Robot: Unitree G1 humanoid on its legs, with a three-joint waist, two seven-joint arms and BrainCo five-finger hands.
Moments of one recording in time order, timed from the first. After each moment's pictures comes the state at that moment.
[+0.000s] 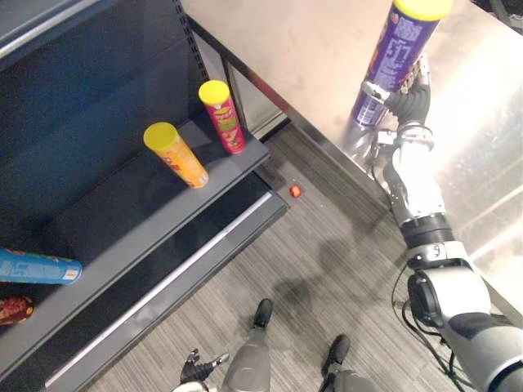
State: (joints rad) left arm 0.10 0.11 0.18 1.02 -0.04 -0.13 0.15; right arm -0.99 -0.23 -0.05 0.61 0.13 -0.15 -0.30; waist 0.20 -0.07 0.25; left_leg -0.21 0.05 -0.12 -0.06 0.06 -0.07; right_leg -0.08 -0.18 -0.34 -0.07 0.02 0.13
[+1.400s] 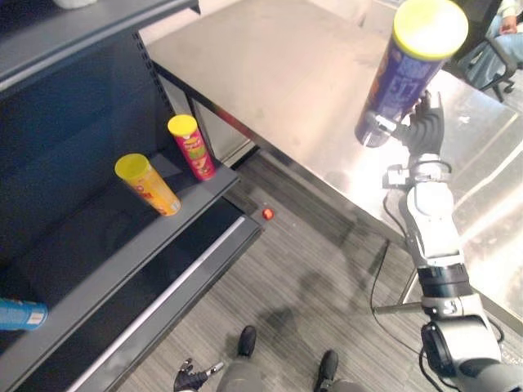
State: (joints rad) left arm 0.13 0.12 0.21 1.03 0.02 -0.12 0.13; right arm -0.59 -0.27 -0.02 0.06 0.05 -0.15 -0.18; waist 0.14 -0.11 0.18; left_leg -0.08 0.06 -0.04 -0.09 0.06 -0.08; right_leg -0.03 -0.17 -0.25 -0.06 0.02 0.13
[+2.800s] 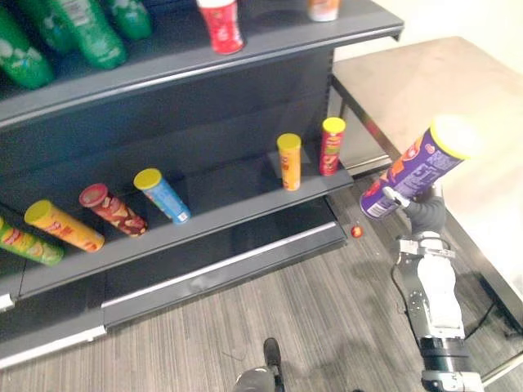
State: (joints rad) left arm 0.22 0.03 0.37 1.07 0.01 -0.08 0.12; right arm -0.19 -0.11 -0.11 -0.02 0.24 -0.18 -0.10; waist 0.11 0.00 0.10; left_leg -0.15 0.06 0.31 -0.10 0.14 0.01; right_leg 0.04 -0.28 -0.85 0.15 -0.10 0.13
